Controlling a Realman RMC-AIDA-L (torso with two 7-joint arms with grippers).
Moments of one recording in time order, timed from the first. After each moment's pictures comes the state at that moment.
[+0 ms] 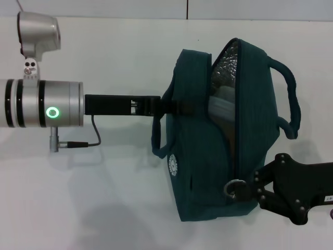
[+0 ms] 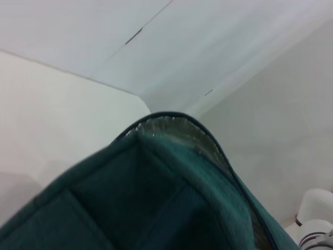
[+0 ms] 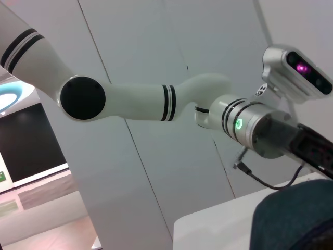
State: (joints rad) left arm -0.59 -2.09 0.97 0.66 1.78 1.58 -2.08; right arm 0.44 2.02 -1.12 -0.58 -1.66 -1.83 1.26
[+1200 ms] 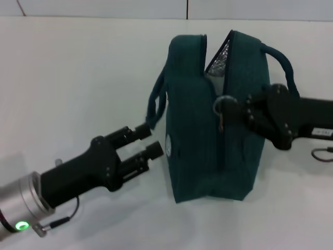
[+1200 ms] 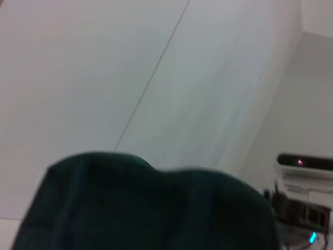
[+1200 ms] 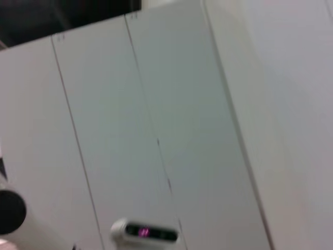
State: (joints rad) left arm -0.31 -2.09 0.95 0.24 1.44 1.76 -1.06; right arm 0.53 2.02 -1.10 -0.54 -1.42 -1.77 1.26
